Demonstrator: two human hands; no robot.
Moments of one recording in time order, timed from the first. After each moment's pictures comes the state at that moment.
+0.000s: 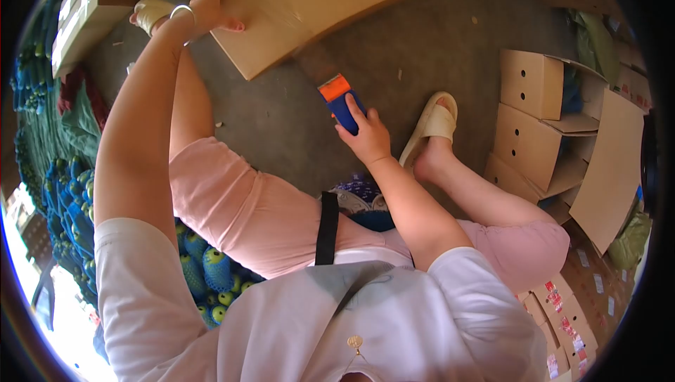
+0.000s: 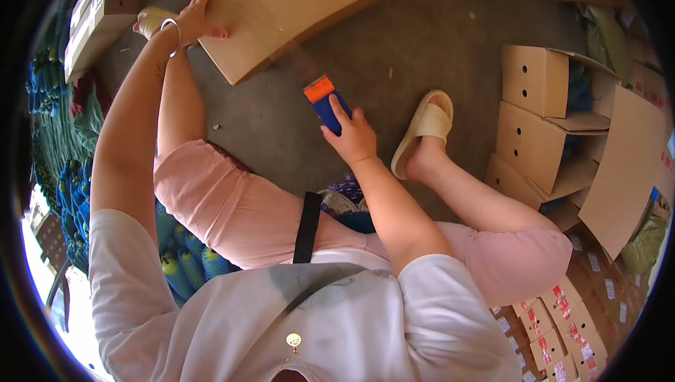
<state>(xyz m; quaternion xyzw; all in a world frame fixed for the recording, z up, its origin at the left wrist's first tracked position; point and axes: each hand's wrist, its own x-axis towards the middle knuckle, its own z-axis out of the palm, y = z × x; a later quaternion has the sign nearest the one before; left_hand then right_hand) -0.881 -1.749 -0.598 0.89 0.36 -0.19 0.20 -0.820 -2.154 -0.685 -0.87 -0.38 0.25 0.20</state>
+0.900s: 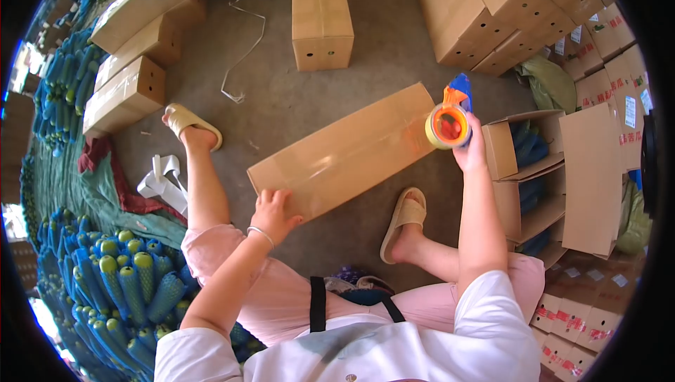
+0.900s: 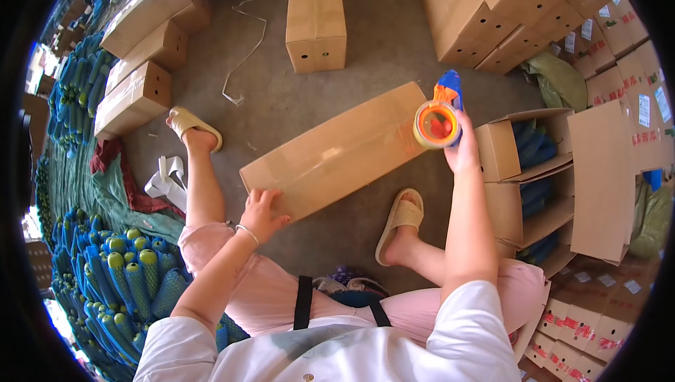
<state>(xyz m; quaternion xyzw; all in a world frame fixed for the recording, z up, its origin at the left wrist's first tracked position) -0.939 -1.976 -0.562 0.88 0.36 -0.06 0.30 -0.527 -2.176 -0.553 -0.50 -0.02 0.36 0.79</state>
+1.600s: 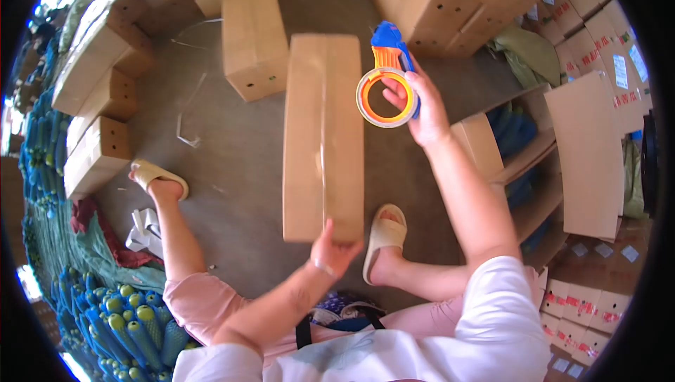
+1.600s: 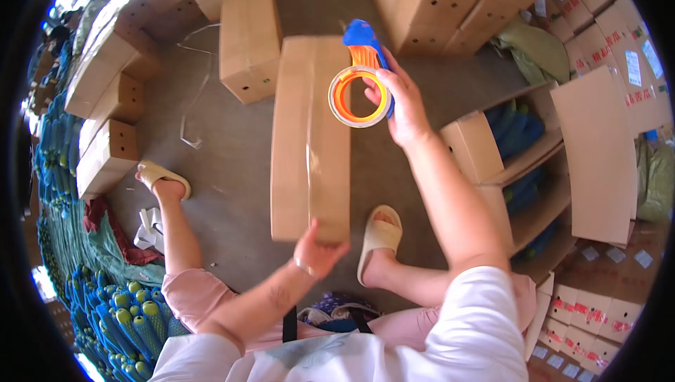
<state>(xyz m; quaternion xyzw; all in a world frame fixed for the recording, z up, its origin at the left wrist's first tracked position) -0.803 -2.096 -0.639 -0.04 0.46 0.00 0.89 -0.497 -2.097 -0.497 -0.52 -0.16 0.33 0.77</state>
